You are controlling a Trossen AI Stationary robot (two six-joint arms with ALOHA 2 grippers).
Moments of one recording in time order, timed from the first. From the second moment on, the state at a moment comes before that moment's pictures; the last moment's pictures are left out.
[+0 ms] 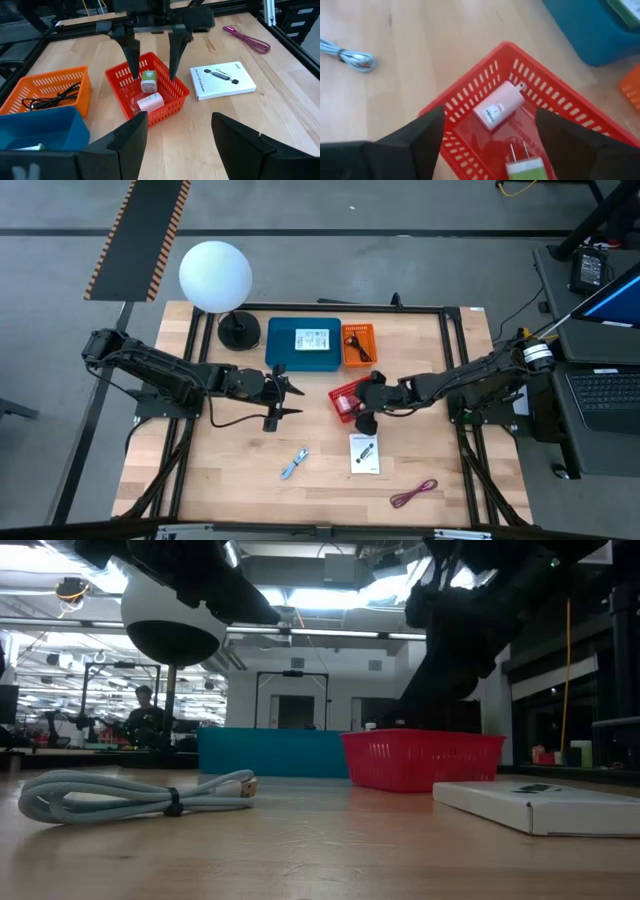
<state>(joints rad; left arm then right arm) -0.16 1.23 0.68 0.10 -0.14 0.04 0.17 1.48 0.76 -0.10 0.26 0.42</state>
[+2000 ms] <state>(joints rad) -0.16 1.23 0.68 0.02 -0.14 -0.01 0.89 1.91 1.59 -1.29 0.16 1.30</state>
